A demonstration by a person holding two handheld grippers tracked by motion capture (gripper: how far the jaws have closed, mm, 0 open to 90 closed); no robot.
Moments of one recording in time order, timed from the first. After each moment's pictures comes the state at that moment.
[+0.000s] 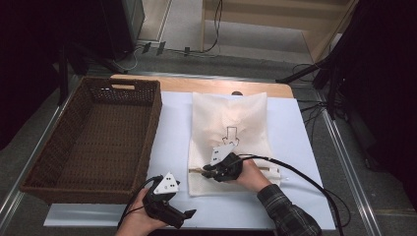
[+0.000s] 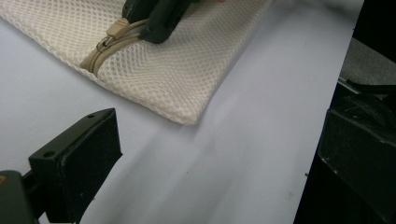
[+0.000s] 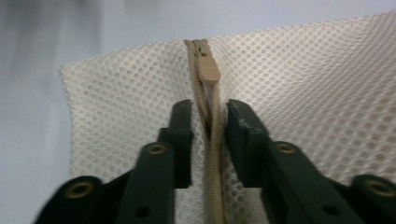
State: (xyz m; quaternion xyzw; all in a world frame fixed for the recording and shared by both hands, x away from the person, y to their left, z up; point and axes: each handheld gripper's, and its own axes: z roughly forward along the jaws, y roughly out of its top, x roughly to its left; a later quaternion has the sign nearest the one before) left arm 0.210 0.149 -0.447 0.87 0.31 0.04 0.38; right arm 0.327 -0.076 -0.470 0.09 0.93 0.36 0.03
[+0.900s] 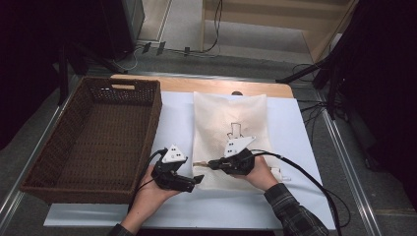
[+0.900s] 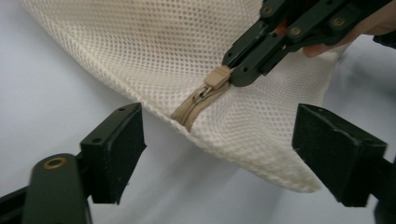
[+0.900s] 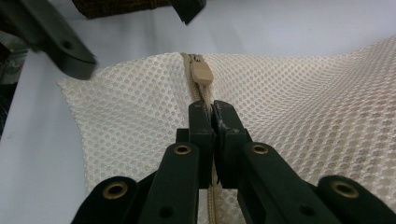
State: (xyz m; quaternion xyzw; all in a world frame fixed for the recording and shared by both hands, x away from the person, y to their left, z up) left arm 0.269 0.133 -0.421 0.84 0.36 0.07 0.41; right arm 0.328 -0.106 -0.440 0.11 0.89 0.44 0.02
